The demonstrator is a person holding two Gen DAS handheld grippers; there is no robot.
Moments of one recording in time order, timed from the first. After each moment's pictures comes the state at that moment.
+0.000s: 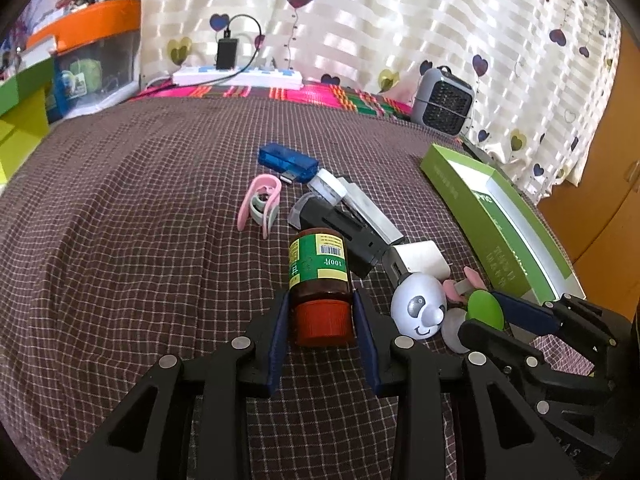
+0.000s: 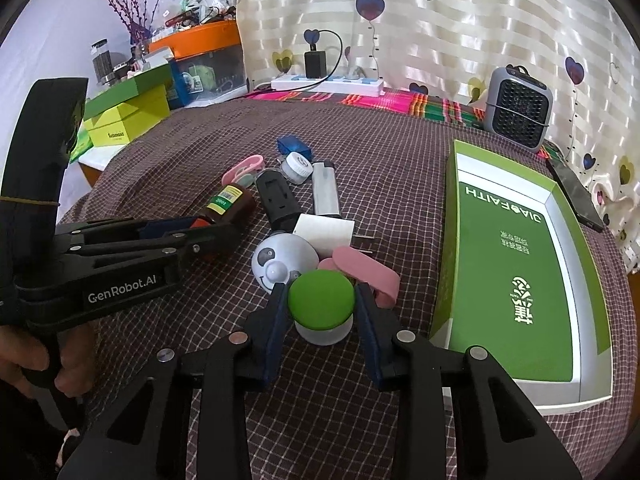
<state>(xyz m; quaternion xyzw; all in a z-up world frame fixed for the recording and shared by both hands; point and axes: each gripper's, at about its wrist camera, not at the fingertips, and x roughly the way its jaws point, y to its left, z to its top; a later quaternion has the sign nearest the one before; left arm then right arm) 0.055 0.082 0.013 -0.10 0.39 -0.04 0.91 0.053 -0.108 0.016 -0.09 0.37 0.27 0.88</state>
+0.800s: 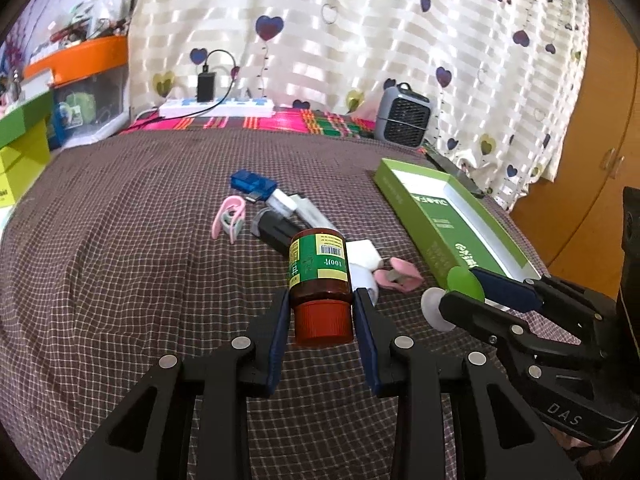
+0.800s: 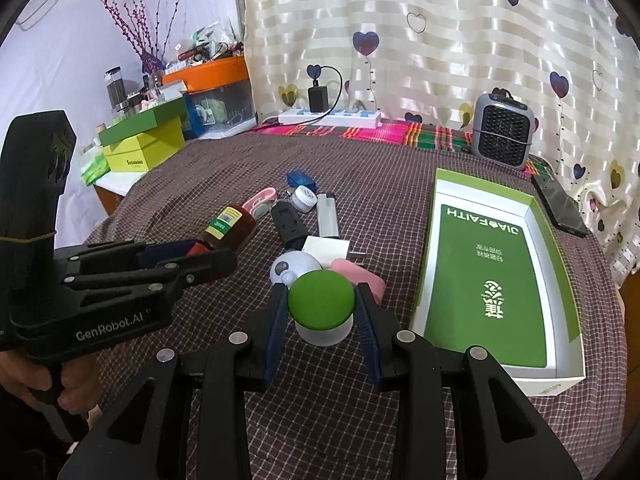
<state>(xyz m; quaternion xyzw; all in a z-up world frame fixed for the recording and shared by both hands) 0.012 0.051 0.046 -0.08 0.36 -0.07 0.93 0.017 -0.129 0.044 -0.06 0.33 0.28 0.90</state>
